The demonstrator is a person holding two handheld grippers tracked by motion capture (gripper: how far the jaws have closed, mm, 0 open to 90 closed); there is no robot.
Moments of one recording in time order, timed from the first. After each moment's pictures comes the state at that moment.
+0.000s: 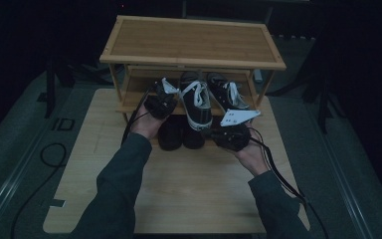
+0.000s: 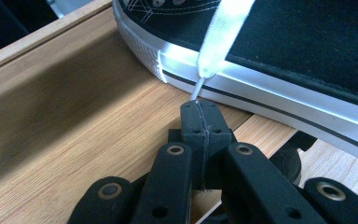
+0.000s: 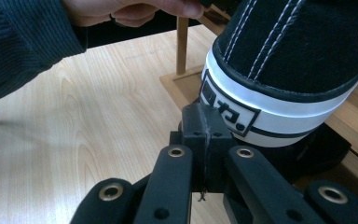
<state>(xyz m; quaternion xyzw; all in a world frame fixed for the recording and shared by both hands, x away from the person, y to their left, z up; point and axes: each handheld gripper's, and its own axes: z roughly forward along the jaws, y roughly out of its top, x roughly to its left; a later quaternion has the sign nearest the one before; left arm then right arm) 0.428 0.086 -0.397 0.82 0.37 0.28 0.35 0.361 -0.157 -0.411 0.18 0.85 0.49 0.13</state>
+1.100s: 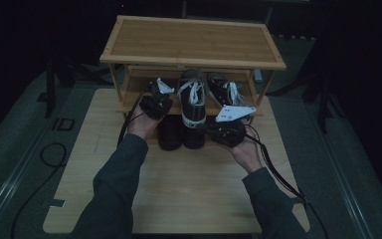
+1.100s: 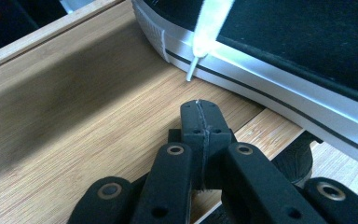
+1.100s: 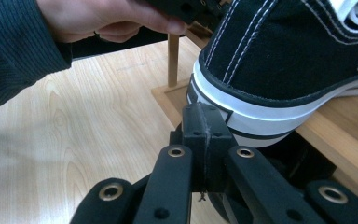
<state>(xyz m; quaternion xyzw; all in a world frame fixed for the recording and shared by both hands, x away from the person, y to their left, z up) 0.426 0.098 -0.398 0.81 0.38 0.29 0.34 0.366 -0.144 -0.405 0.18 0.84 0.49 0.15</state>
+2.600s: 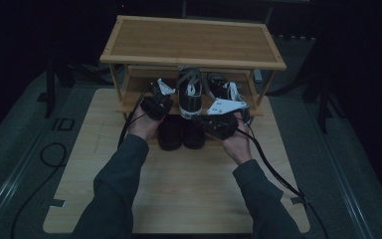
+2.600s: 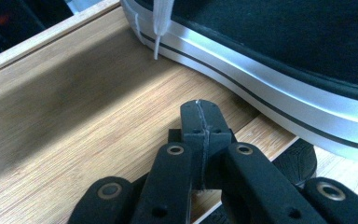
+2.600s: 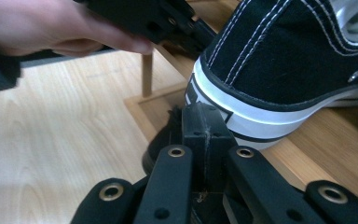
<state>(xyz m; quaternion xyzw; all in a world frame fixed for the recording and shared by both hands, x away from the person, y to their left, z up) 0.424 0.095 -0.399 0.81 0.38 0.30 0.34 0.386 -0.125 -0.405 0.19 0.83 0.48 0.20</state>
